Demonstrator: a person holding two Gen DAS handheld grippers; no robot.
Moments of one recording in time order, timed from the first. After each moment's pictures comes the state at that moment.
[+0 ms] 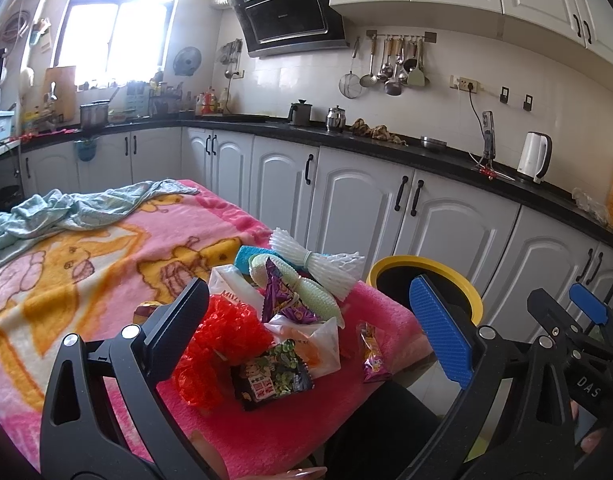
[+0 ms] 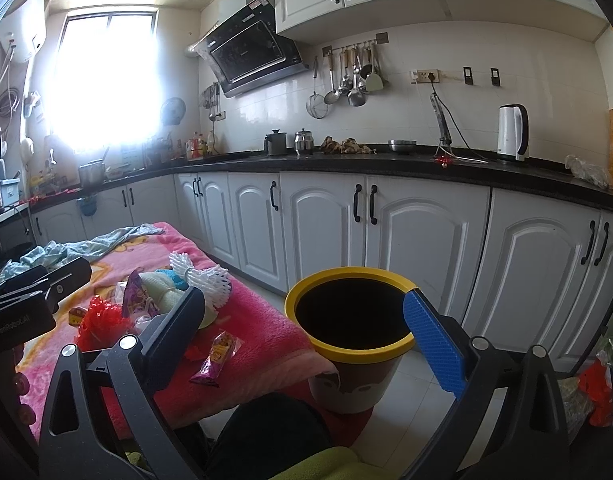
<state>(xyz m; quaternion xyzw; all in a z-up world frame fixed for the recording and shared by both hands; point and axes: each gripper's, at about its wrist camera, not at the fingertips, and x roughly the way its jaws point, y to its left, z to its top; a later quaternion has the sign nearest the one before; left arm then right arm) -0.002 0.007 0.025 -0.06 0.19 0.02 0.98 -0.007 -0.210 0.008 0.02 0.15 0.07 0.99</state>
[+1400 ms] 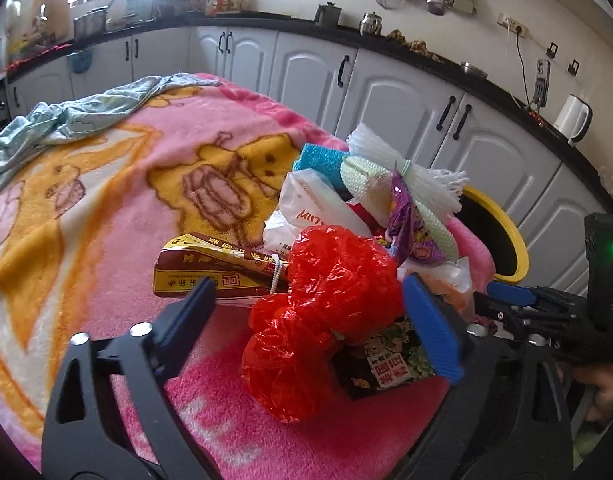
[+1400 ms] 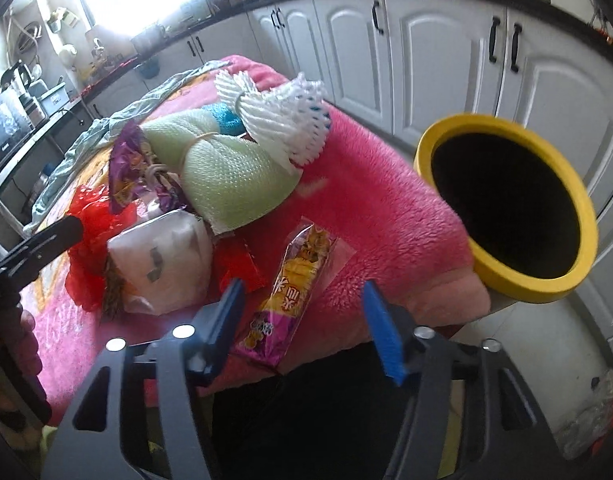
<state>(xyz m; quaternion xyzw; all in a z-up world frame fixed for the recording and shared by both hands) 0.069 0.104 -0.059 -0.10 0.37 0.01 0.92 0.139 -0.123 -0.094 0.00 0.46 0.24 0.85</state>
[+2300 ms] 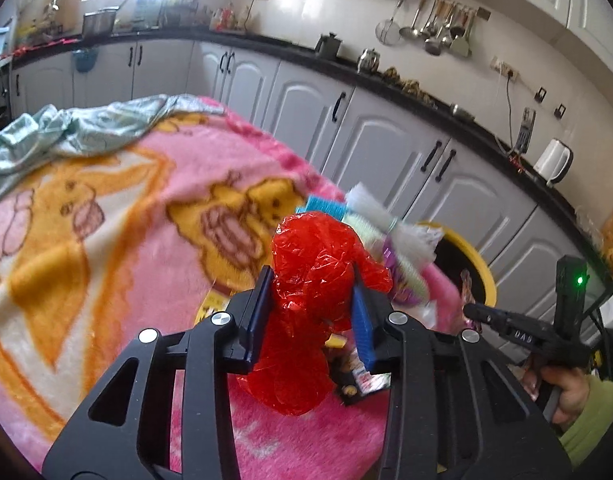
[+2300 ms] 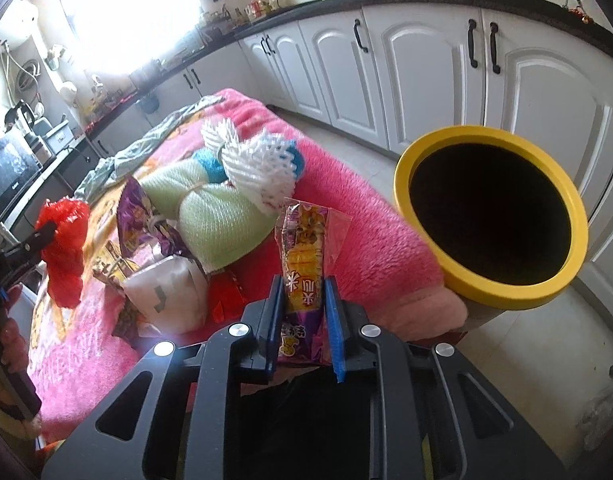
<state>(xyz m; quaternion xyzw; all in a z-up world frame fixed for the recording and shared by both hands) 0.048 0.135 -0.003 -0.14 0.32 -0.01 0.94 0.140 -0.166 -0.068 0.05 0.43 0.25 0.87</state>
